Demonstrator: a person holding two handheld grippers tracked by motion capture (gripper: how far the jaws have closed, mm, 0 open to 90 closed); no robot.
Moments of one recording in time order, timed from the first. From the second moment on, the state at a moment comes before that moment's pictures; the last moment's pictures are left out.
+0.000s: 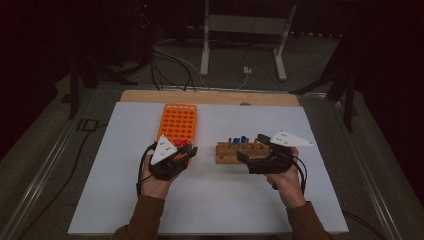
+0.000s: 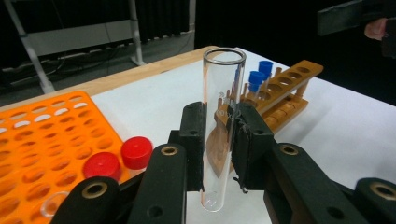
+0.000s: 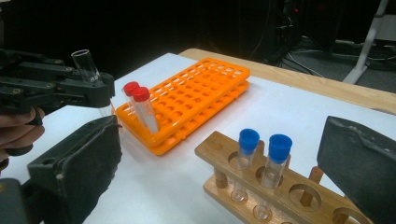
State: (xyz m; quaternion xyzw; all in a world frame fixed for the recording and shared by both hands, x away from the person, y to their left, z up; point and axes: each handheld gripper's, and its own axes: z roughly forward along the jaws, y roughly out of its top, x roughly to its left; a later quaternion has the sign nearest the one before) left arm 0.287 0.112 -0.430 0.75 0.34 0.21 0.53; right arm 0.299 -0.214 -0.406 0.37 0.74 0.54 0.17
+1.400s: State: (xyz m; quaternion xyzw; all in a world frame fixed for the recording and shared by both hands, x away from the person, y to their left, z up) left arm 0.300 0.161 -0.440 0.71 0.42 0.26 0.51; right arm 0.299 -0.214 -0.407 0.37 0.74 0.54 0.16
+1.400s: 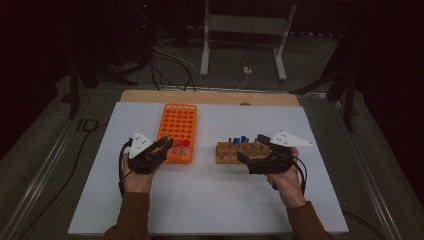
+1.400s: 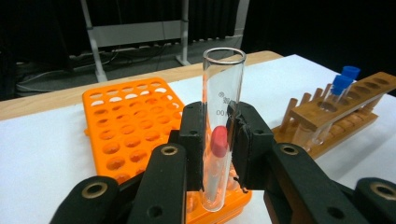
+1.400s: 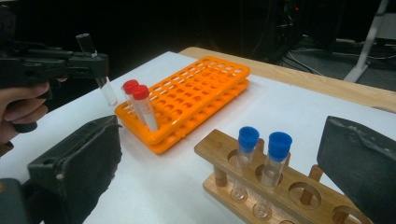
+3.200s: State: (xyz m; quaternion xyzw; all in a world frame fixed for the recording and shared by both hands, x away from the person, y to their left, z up) left arm 0.322 0.161 -0.493 0.73 0.47 0.26 0.42; right arm 0.299 -0.217 -0.408 0.36 0.74 0.54 0.16
